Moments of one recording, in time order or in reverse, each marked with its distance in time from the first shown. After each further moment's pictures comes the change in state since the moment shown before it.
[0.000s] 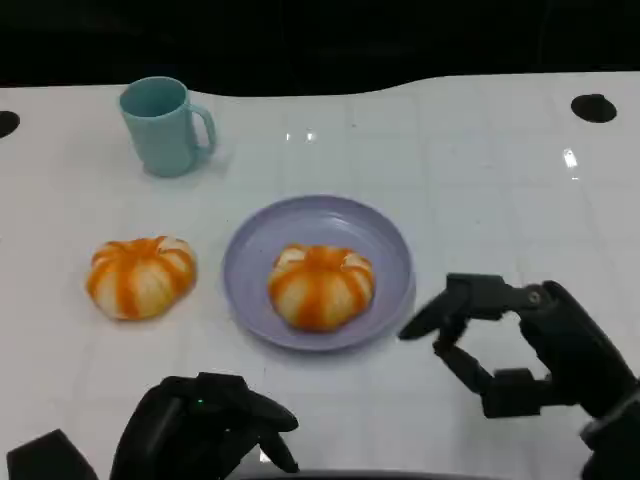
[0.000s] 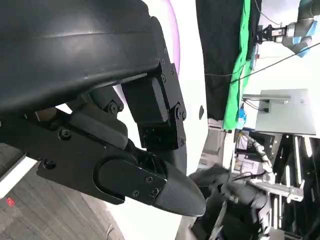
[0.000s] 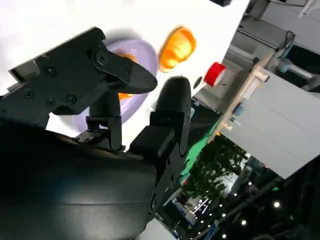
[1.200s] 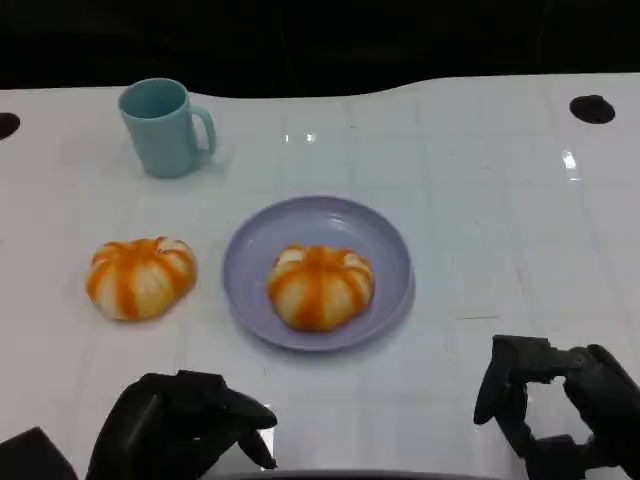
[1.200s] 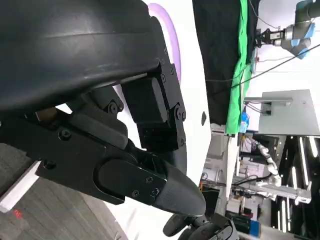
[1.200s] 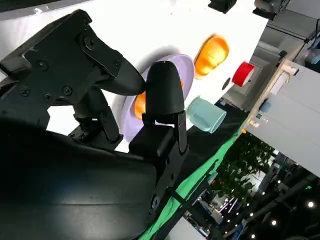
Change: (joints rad) left arm -0.028 0.046 0.031 0.052 -0.013 -0.034 -0.028; right arm 0.117 0.008 -0.070 0.104 -0.026 -0.133 -0.005
